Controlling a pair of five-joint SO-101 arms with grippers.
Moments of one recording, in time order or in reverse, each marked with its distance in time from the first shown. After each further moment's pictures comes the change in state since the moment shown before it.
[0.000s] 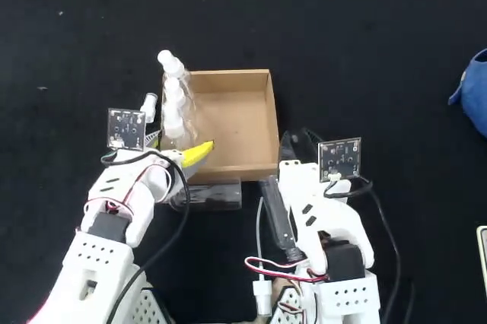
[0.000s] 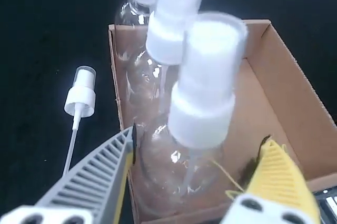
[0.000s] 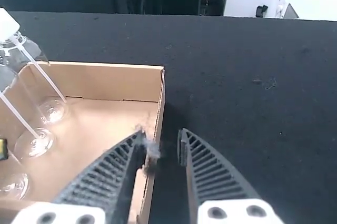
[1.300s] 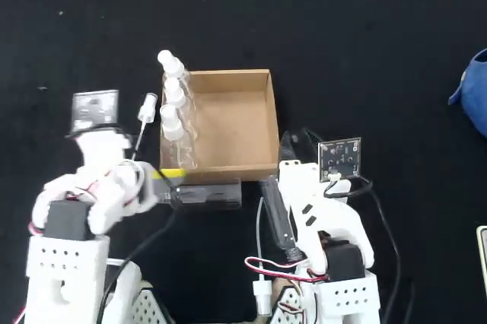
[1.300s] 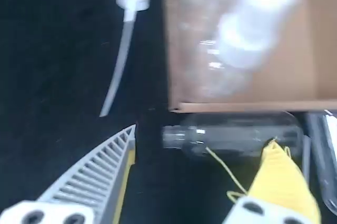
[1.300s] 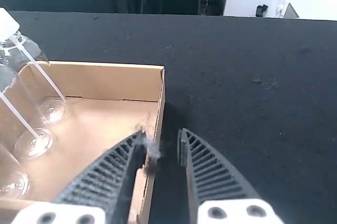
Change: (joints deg) left arm -8.1 0.0 -32.1 59.3 0.2; right arm 0.0 0.0 0.0 0.0 0.0
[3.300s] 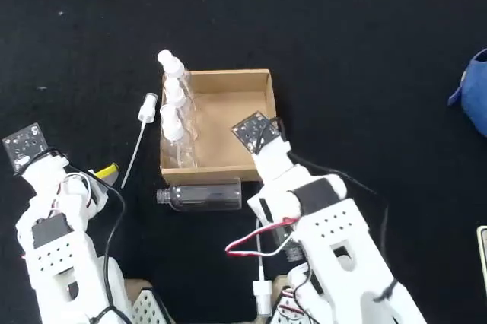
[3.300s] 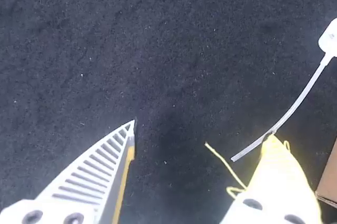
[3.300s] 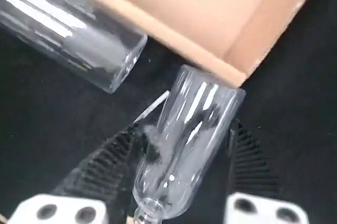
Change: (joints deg) left arm -32.3 0.0 28.6 -32.4 -6.1; right arm -15.2 54.2 -30.2 28.7 12.8
